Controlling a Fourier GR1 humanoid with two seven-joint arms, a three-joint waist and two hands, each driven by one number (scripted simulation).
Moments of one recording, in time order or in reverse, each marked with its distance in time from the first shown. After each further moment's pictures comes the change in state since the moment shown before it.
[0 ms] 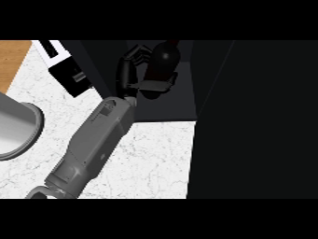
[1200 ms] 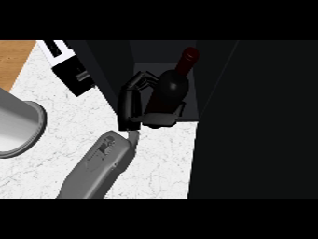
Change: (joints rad) left arm 0.324 0.002 -0.211 -0.481 -0.054 0.130 0.076; right arm 0.015 -0.010 -0.008 -0.012 0.004 0.000 0.001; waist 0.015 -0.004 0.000
